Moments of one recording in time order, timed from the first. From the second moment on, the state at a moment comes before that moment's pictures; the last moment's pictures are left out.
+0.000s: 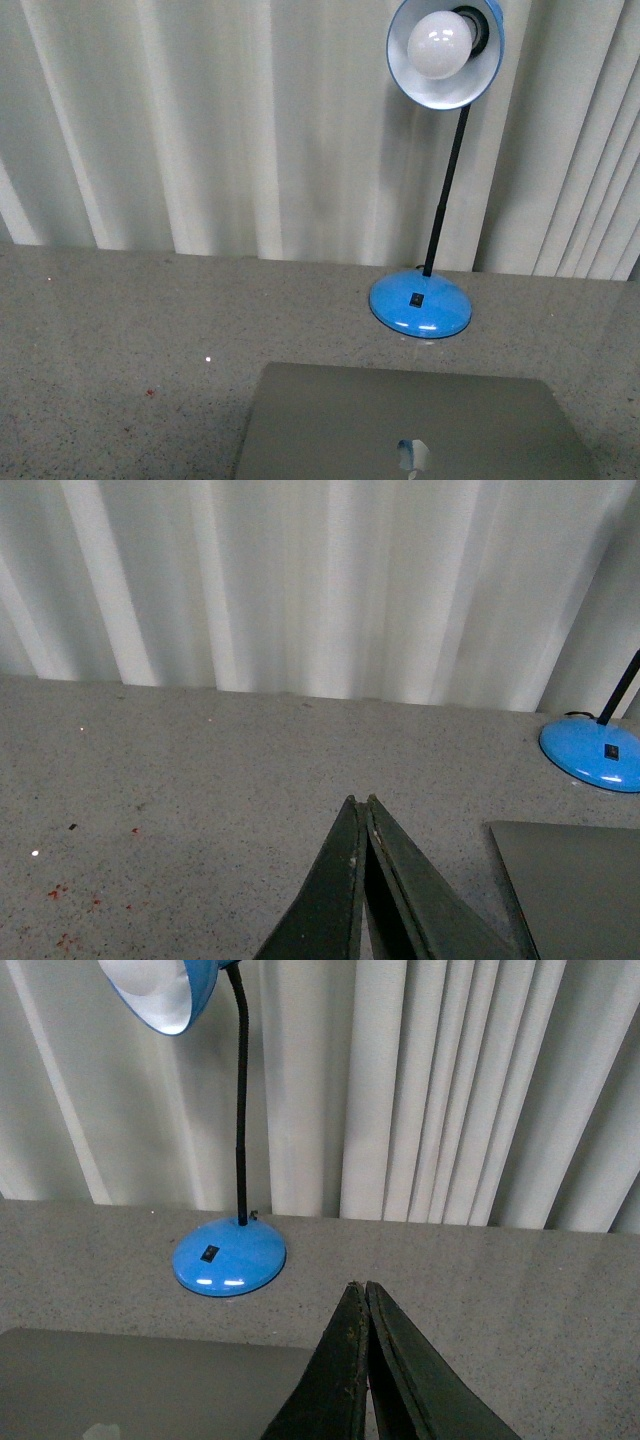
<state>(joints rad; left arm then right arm) 0.00 0.55 0.06 0.49 0.00 0.00 0.00 0.69 0.07 0.61 0.00 -0.01</state>
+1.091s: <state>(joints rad) 0.00 0.08 0.03 0.05 0.00 0.00 0.00 0.21 0.01 0.21 0.00 -0.01</state>
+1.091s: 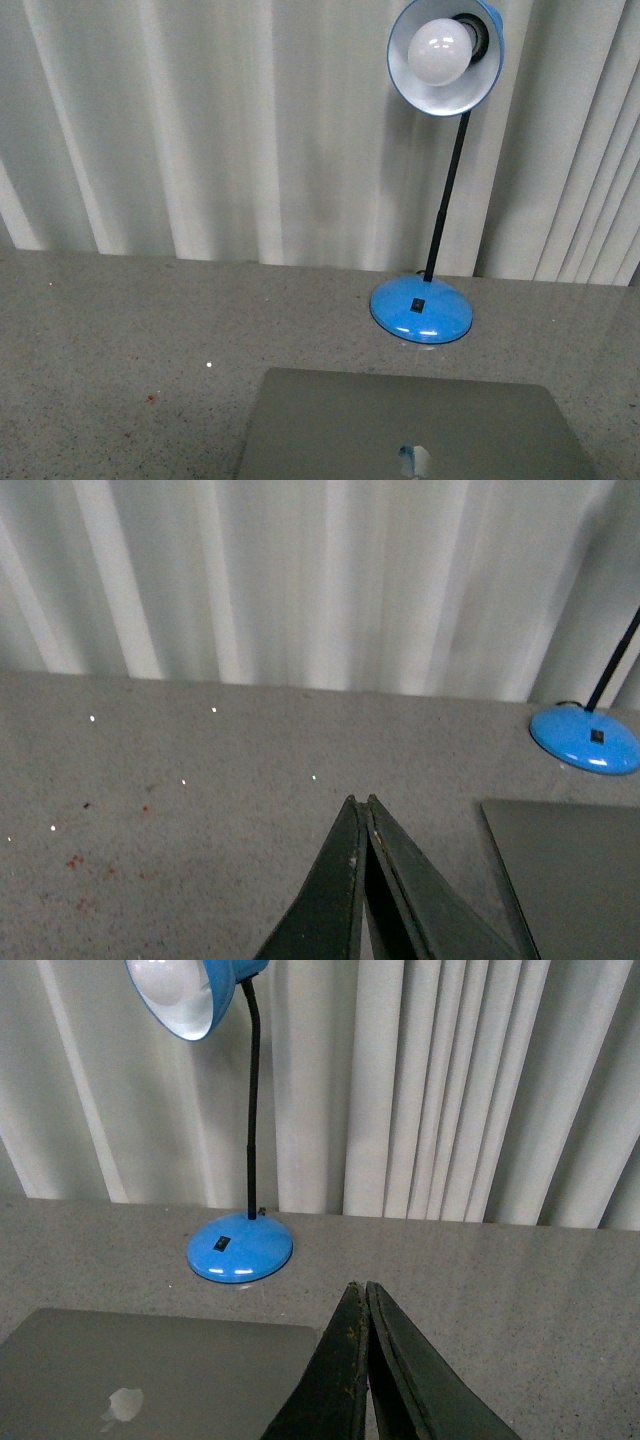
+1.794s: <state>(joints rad) 0.00 0.00 0.03 0.00 0.00 0.00 0.00 0.00 0.01 0.00 0.00 -0.01</state>
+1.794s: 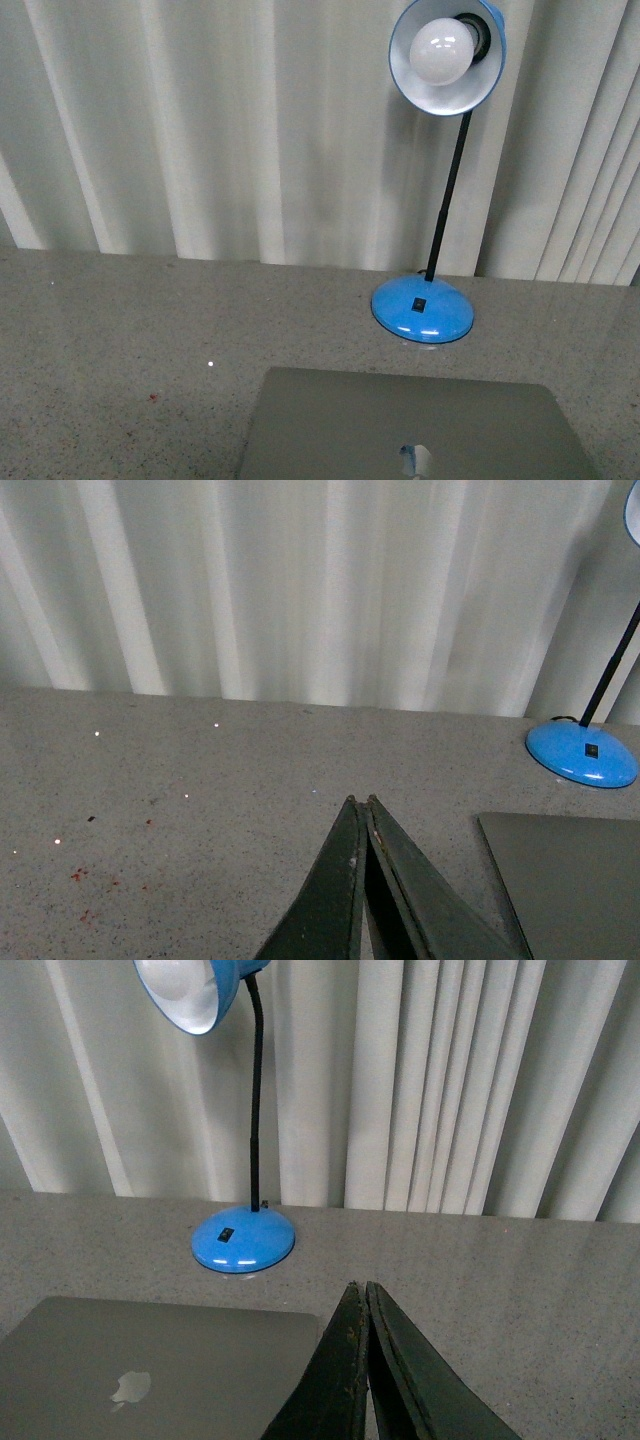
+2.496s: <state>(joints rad) 0.00 0.00 0.03 0.00 0.00 0.00 0.00 0.00 0.01 0.00 0.00 -0.01</state>
